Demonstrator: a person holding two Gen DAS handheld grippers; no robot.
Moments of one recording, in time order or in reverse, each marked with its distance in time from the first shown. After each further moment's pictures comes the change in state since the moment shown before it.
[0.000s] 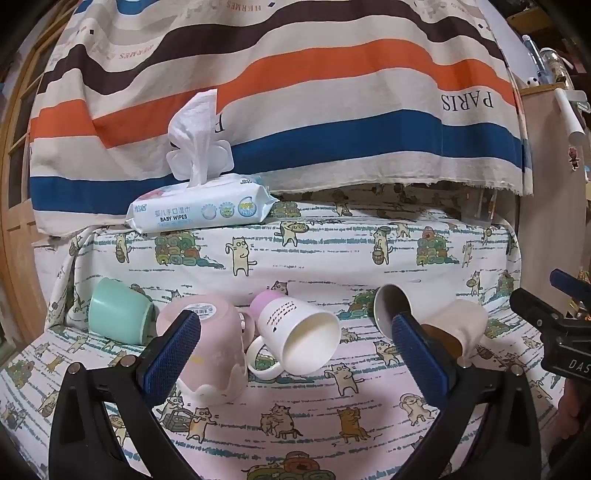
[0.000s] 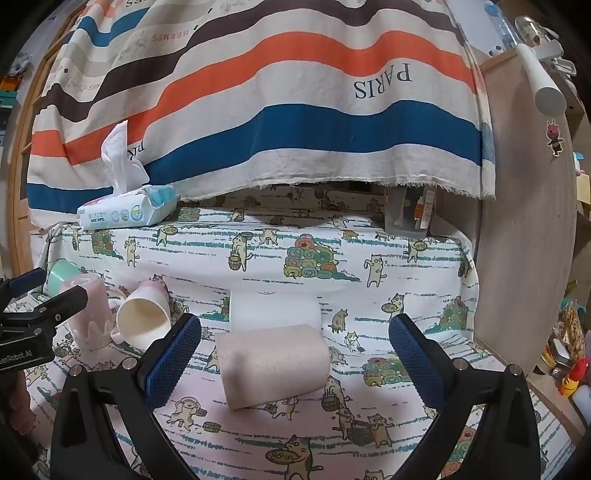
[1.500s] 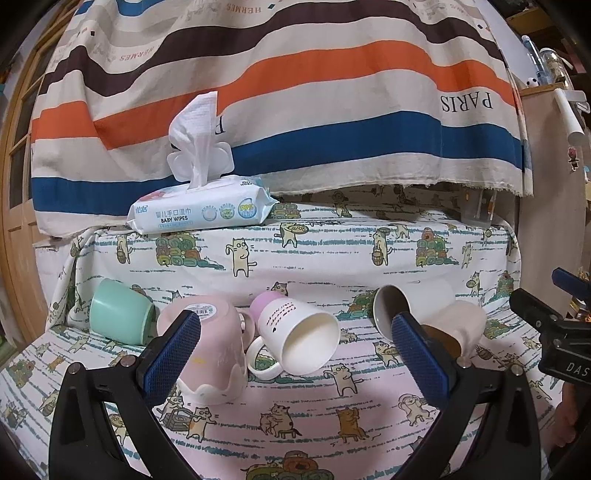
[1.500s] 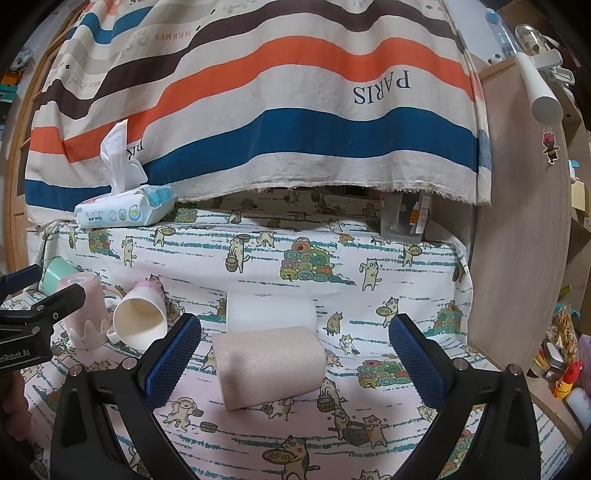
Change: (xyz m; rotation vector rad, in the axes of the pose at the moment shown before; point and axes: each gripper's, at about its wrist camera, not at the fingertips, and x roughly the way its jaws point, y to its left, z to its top) left arm -0.001 0.000 -0.002 0.000 -0.003 0.002; right arm -0.006 0.005 0.000 -0.018 -0.015 -0.020
